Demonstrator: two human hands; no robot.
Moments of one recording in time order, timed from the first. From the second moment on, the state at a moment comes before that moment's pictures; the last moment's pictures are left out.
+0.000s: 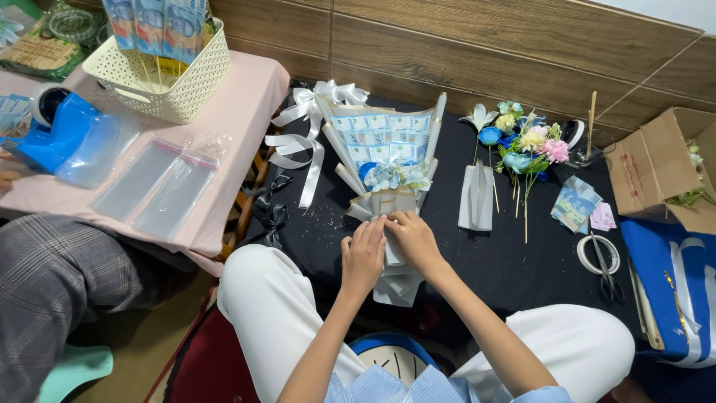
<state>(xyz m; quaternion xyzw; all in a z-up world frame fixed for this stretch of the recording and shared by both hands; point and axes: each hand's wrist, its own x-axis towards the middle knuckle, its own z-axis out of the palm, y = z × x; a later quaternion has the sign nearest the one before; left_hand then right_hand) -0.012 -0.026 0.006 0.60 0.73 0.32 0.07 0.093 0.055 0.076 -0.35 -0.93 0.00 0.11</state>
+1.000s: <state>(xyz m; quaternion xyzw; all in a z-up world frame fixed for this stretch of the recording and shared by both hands) -0.008 -0.022 -0.017 0.41 0.64 0.55 0.35 0.108 0.058 0.082 -0.37 -0.90 0.18 0.15</state>
